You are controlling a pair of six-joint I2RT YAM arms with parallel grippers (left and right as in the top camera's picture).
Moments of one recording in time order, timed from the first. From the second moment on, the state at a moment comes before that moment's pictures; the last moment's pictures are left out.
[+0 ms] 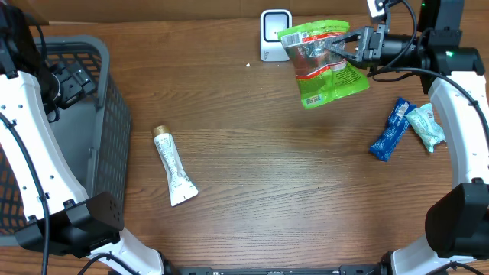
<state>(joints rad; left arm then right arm) 0.39 1.88 2.28 -1.69 -0.11 -0.30 -0.04 1.77 1.63 -0.56 -1.28 0.48</state>
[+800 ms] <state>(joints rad) 0.39 1.88 2.28 -1.69 -0.11 -0.30 0.25 1.87 1.97 -0.82 -0.13 0.32</state>
